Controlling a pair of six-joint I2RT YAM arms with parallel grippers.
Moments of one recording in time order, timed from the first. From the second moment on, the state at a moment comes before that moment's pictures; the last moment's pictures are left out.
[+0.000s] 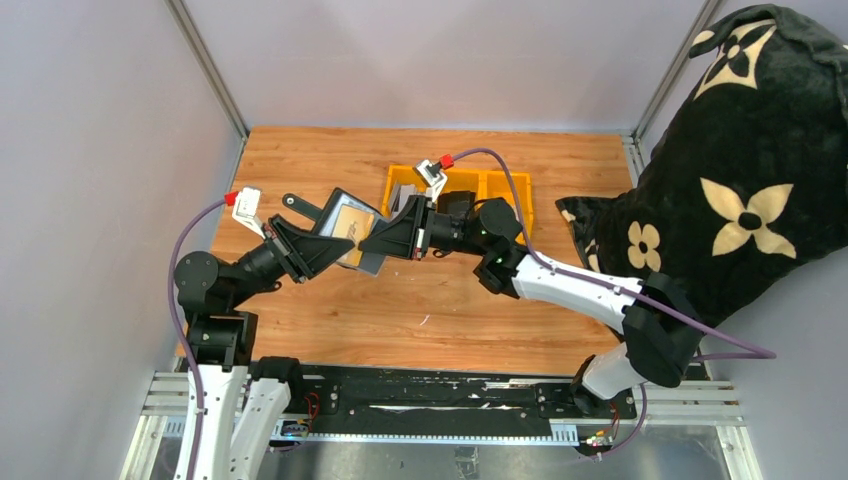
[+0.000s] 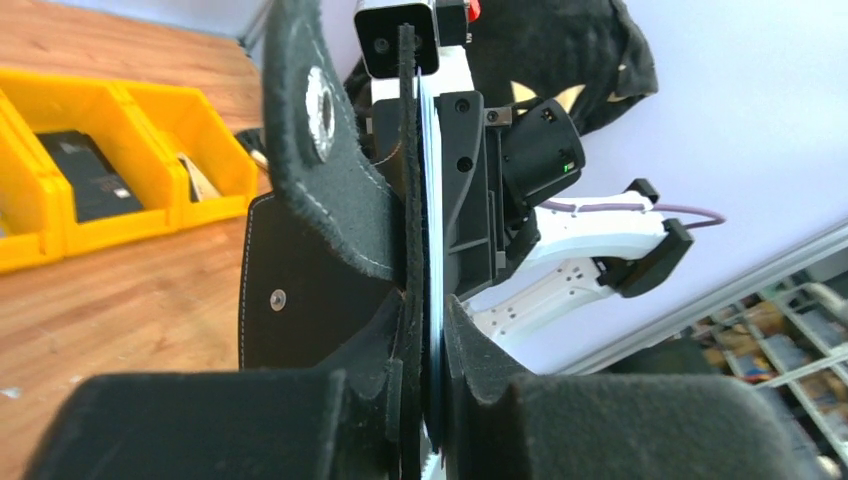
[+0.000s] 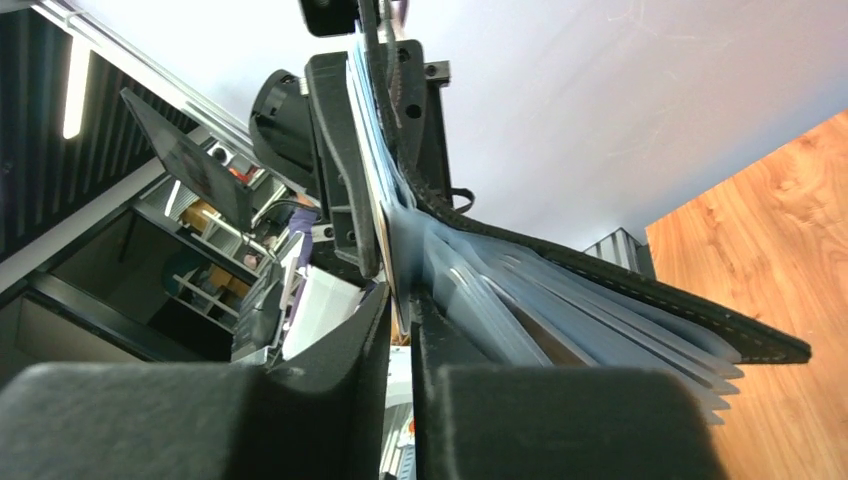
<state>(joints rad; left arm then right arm) -0.03 0.51 0.75 0.02 0.93 -1.01 0.92 1.47 0.99 0.89 -0.61 1.14</state>
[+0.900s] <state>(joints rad) -0.04 0.53 0.75 0.06 0.92 -1.06 0.93 1.44 0.81 1.05 -0.52 1.15</state>
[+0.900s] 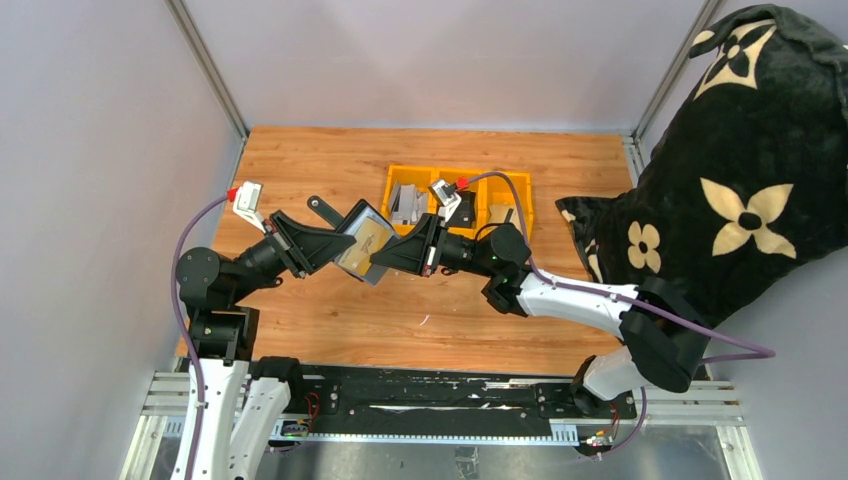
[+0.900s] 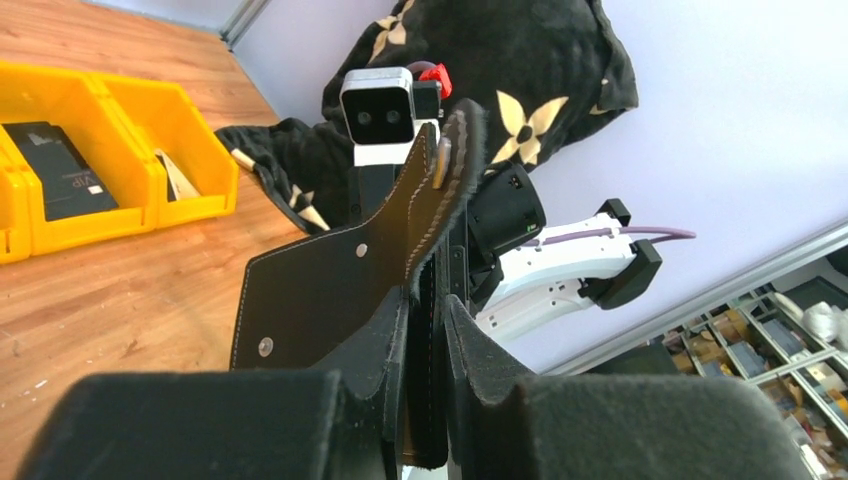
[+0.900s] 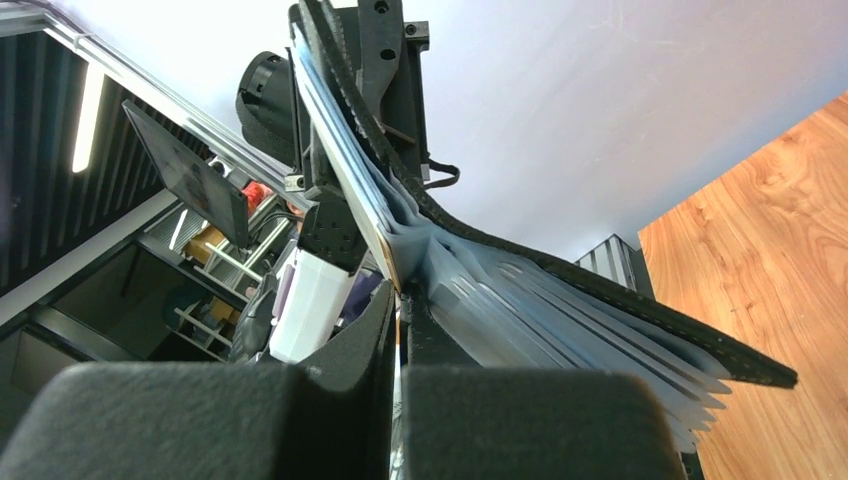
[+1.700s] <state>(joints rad) -0.04 0.50 0.81 -0.11 0.76 -0.91 0.96 1.45 0.74 1.16 -0.43 1.19</state>
